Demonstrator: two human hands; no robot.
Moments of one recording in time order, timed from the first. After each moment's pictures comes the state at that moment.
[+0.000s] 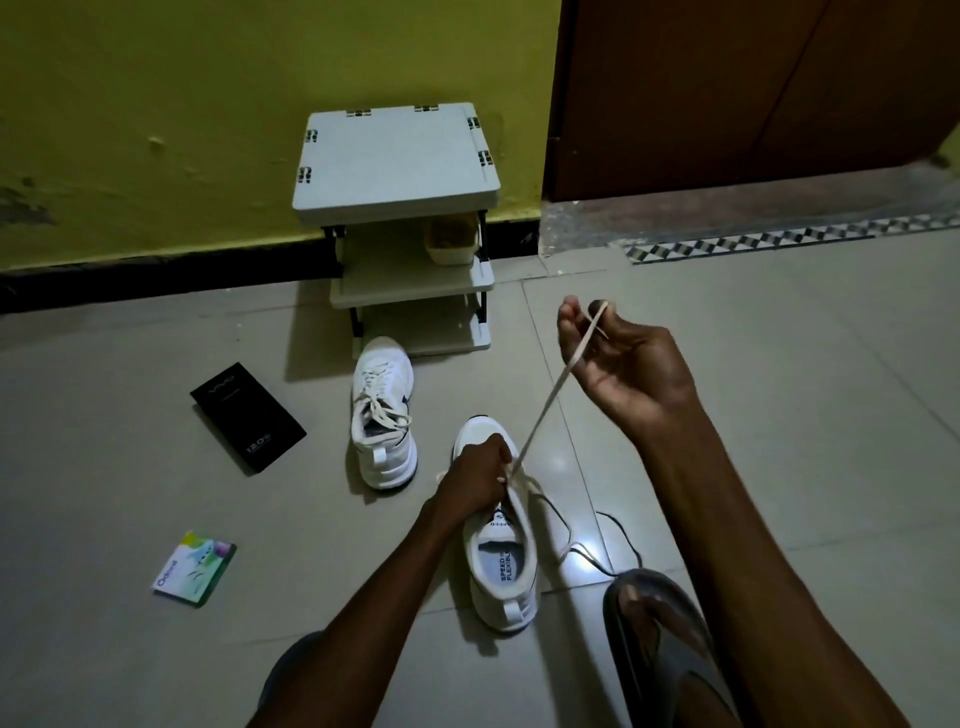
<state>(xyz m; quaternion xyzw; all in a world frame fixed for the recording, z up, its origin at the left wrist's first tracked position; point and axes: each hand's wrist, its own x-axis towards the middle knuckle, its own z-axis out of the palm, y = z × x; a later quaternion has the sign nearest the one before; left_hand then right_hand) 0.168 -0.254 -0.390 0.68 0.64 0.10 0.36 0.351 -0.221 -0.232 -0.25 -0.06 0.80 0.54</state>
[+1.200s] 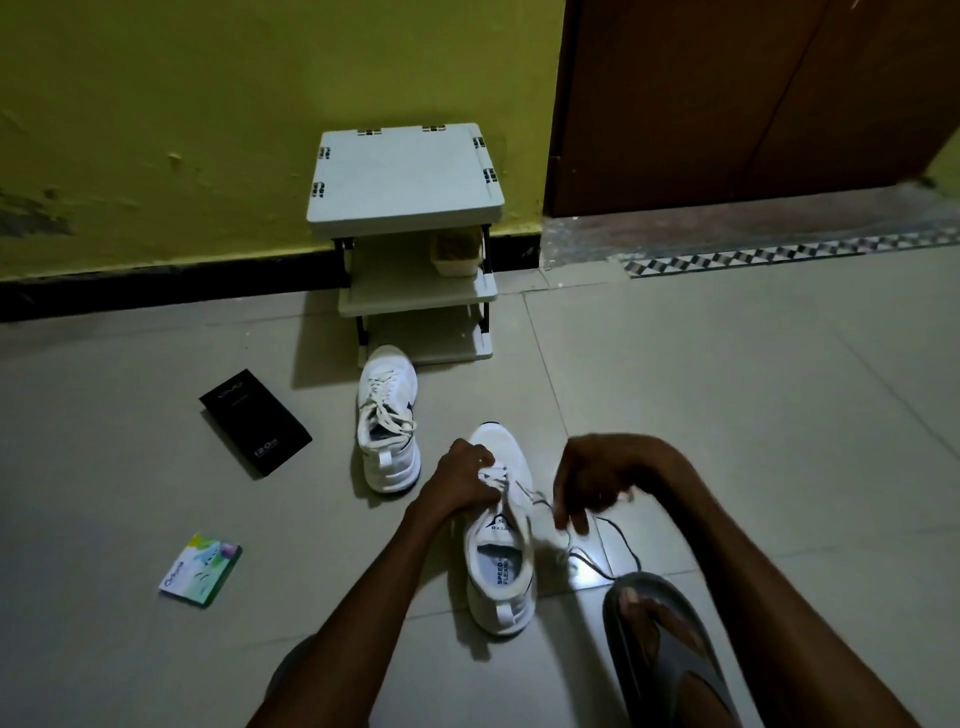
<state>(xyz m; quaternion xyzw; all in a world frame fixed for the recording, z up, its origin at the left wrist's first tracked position) 0.143 -0.249 -0.401 0.66 0.64 0.07 0.38 0.352 -0.252 -0.269 -0.51 -0.69 0.49 -0.18</state>
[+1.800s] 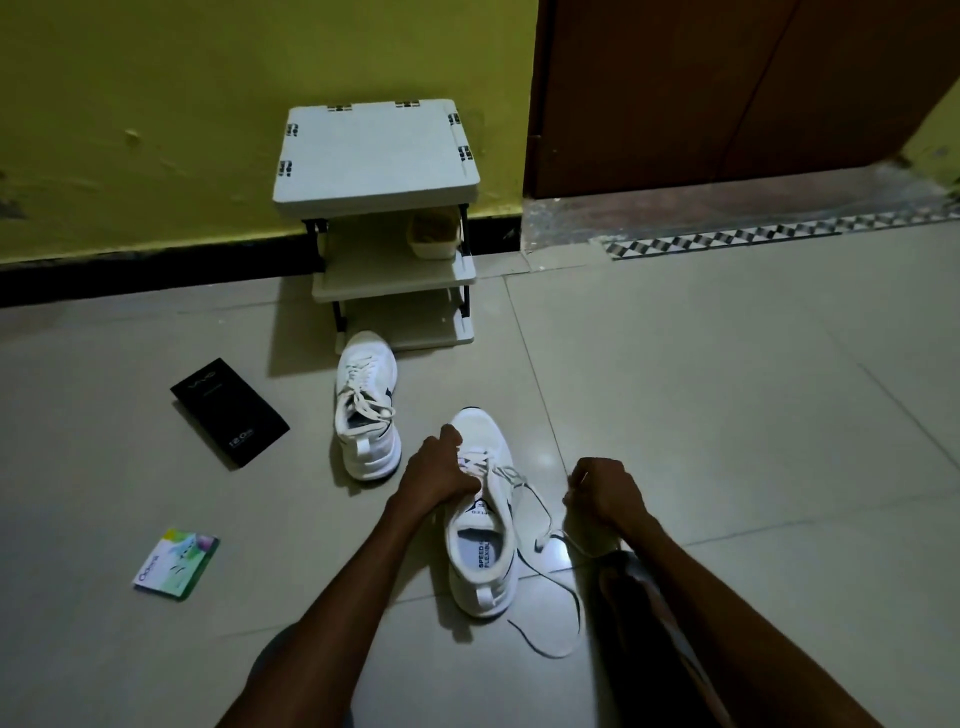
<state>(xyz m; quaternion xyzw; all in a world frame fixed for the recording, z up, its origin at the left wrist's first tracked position) 0.149 -0.265 -0.382 0.63 0.69 0.05 0.34 0.402 -0.271 -0.431 -0.74 -0.62 0.28 0.02</state>
